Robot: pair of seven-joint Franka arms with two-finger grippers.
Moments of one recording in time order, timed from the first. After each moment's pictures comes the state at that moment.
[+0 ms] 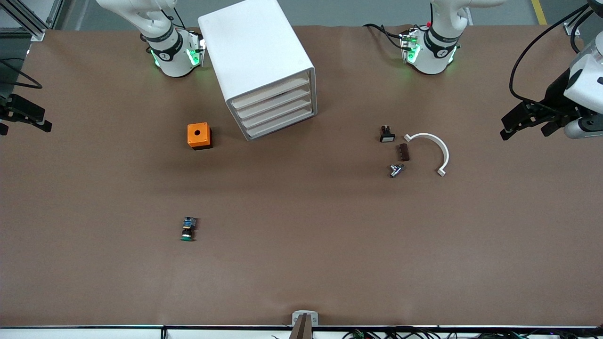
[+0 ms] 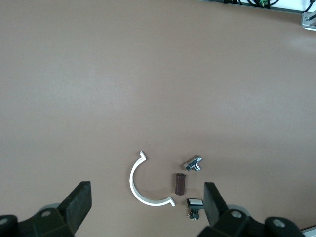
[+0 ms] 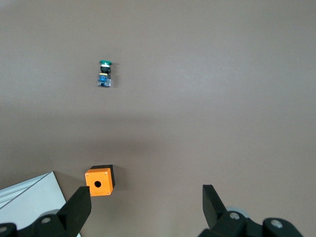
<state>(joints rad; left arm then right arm) -0.07 -0.05 -0.03 -1.66 -0.02 1.73 -0.20 -0.01 0.06 -0.09 -1.44 0.03 1.49 -0.15</state>
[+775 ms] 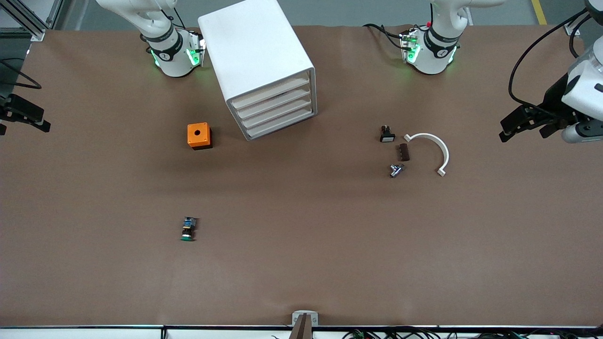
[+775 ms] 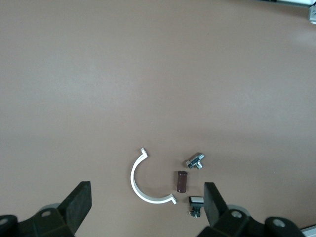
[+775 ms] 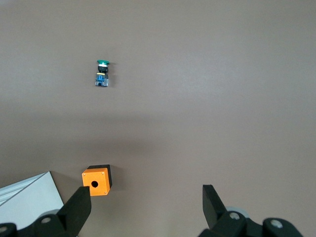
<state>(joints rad) -0.07 -0.03 -0.02 -1.66 -0.02 1.72 -0.20 -0.01 0.06 -0.09 -1.43 0.02 1.49 -0.16</state>
